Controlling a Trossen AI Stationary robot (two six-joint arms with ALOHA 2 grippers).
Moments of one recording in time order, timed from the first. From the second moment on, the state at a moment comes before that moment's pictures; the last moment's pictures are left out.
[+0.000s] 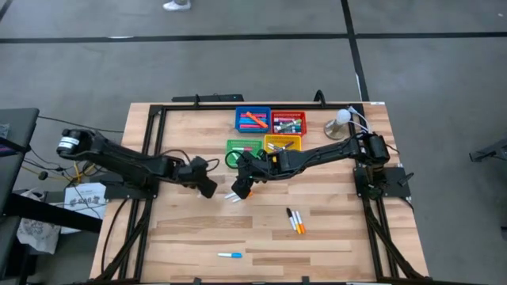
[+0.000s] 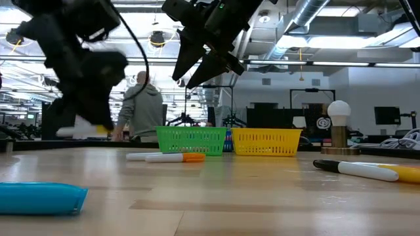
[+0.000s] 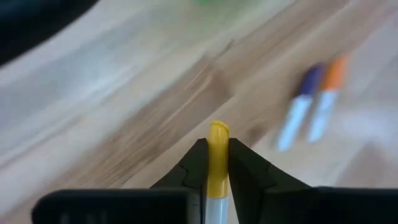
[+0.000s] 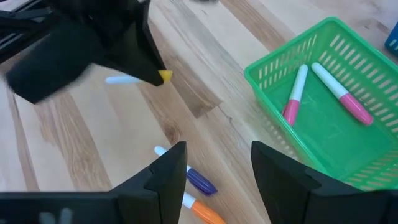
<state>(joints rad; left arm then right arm) -0.17 1.20 0.50 -0.34 -0.21 -1.03 0.11 1.97 1.58 -0.52 0.26 0.58</state>
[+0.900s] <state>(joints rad) -0.18 0.83 0.51 0.16 -0.32 -0.84 0.12 1.97 1.58 -0.28 0.10 0.44</state>
